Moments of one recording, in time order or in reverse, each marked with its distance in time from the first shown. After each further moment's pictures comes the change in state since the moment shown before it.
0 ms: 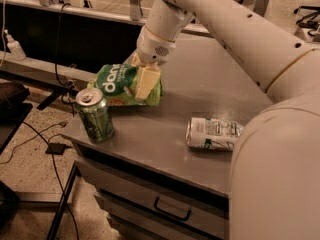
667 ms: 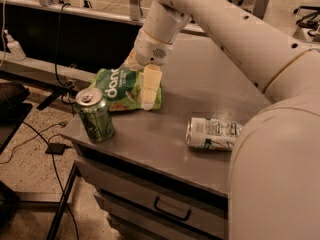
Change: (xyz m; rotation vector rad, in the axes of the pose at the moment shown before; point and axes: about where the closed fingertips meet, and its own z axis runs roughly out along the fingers) arm -0.003 -0.001 0.007 -0.004 -0.003 -0.013
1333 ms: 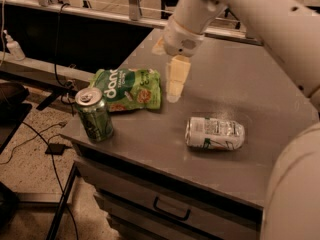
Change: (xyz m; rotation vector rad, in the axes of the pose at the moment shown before) arm 0.047 0.016 -0.054 0.127 0.067 0.087
